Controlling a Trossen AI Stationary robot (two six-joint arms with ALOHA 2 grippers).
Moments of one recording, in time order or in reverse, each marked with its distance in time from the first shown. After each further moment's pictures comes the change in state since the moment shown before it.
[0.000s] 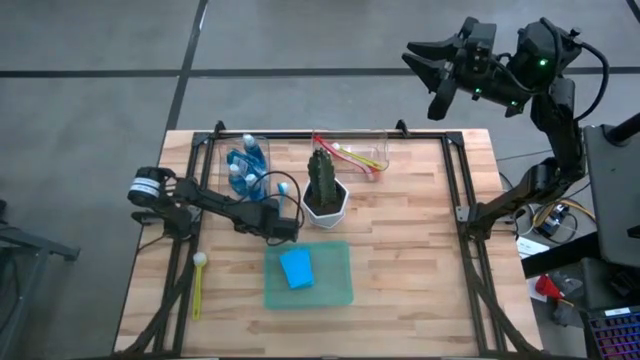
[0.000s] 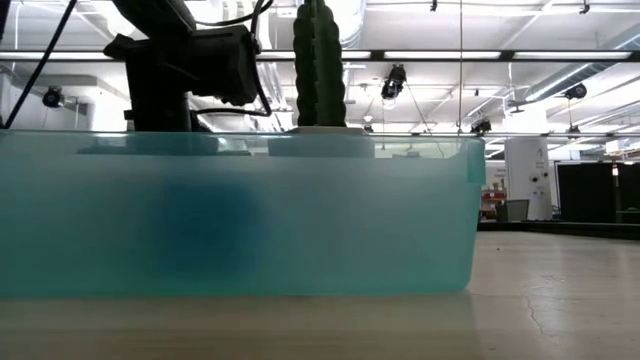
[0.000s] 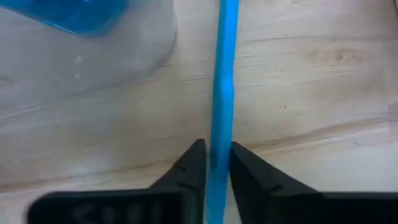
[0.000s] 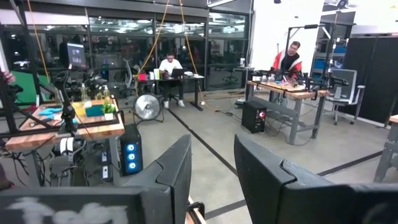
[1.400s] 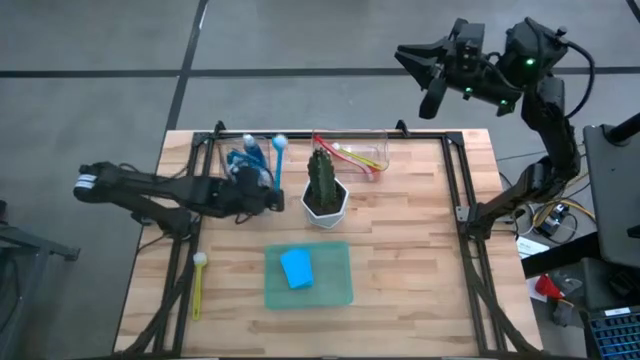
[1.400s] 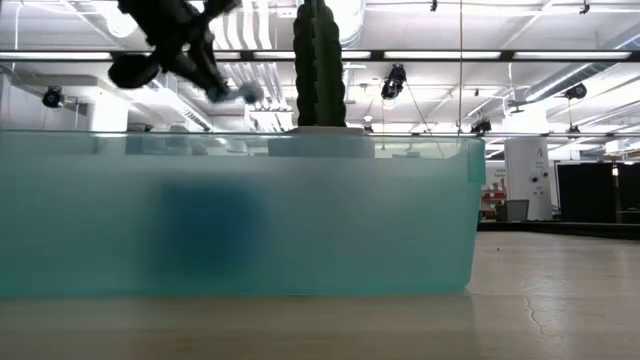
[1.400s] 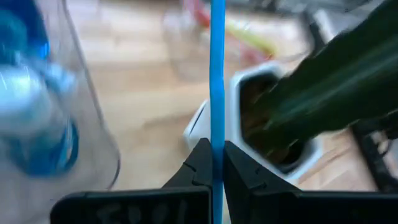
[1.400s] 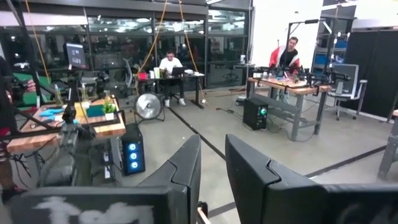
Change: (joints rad) left arm -0.001 -0.520 0.058 0.033 -0.311 0.200; right arm 0.000 0.027 -0.006 0.020 0.001 0.021
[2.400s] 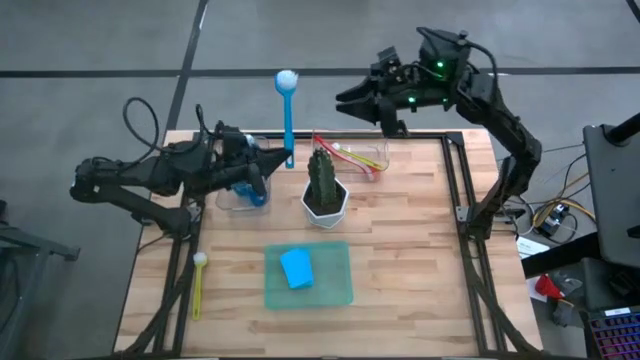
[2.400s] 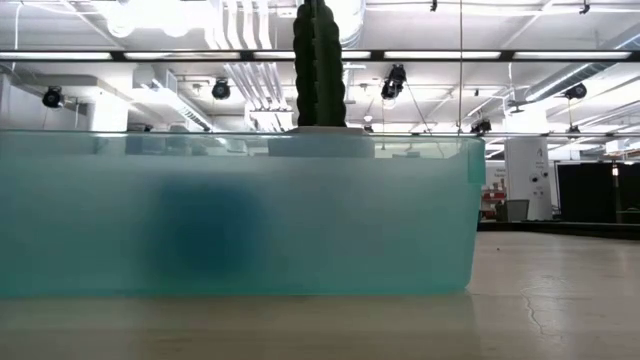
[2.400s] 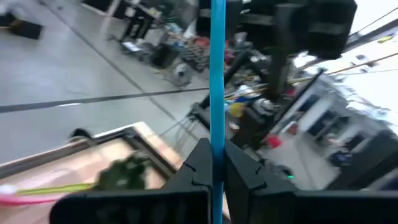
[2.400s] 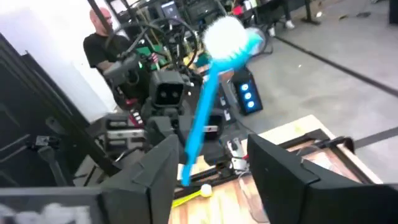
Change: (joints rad) left arm -0.010 -0.054 0.335 0.500 0.043 0.696; right arm -0.014 0.200 -0.002 0.005 -0.481 0.378
